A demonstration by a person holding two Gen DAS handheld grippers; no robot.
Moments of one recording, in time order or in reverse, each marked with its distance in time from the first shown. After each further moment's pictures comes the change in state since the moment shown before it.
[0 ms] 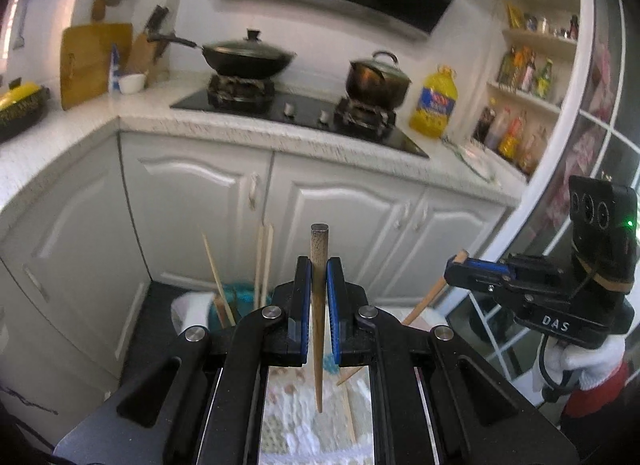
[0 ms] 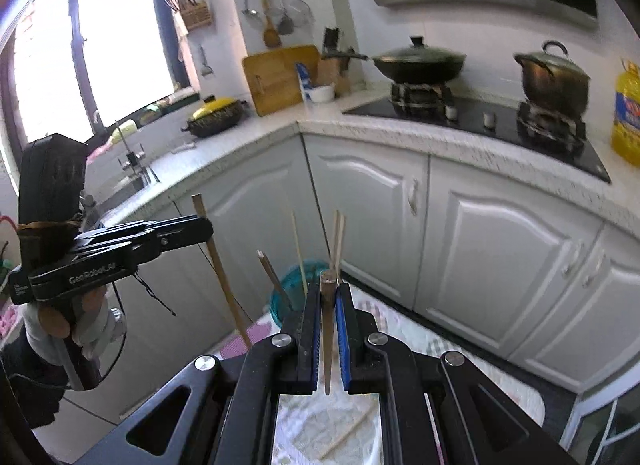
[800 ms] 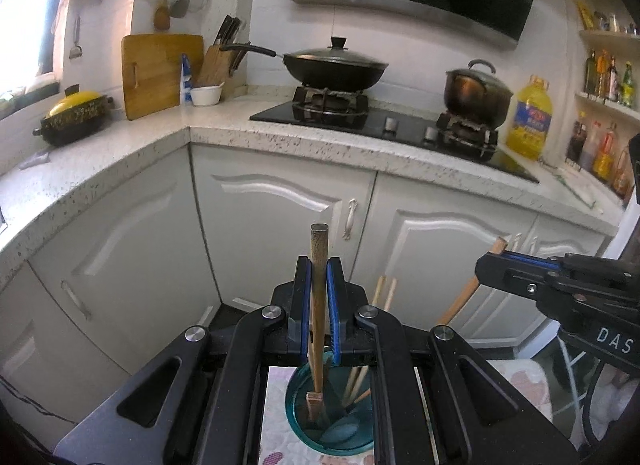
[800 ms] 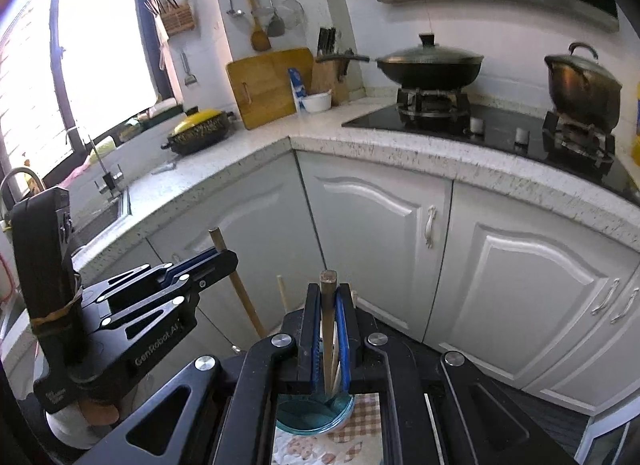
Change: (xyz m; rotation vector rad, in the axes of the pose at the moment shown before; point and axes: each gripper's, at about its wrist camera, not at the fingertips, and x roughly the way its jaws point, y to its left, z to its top) left arm 0.097 0.059 0.004 -0.027 -0.083 0.323; right arm 0.119 -0.004 0.059 0.032 -0.012 -0.014
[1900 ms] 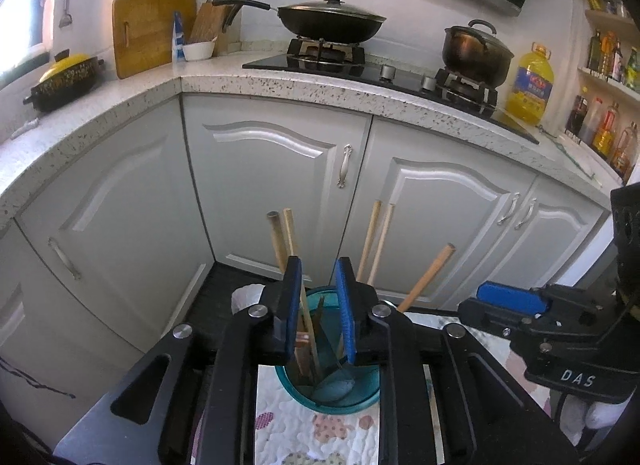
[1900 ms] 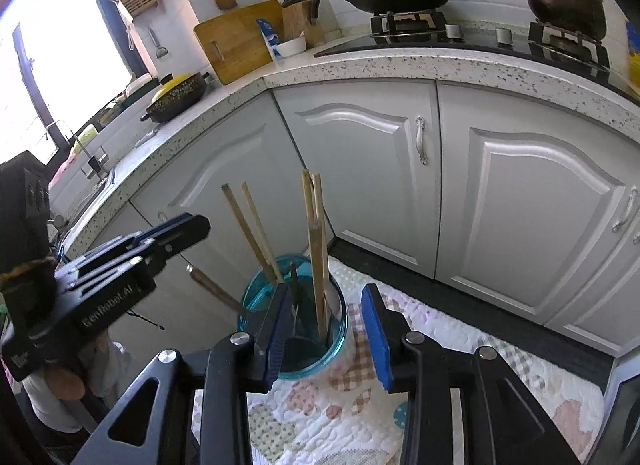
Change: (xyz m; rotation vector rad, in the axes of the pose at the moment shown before) left arm 0.005 -0.006 -0.037 -0.001 0.142 -0.024; right arm 0.025 -0.035 -0.068 0.127 0.156 0.024
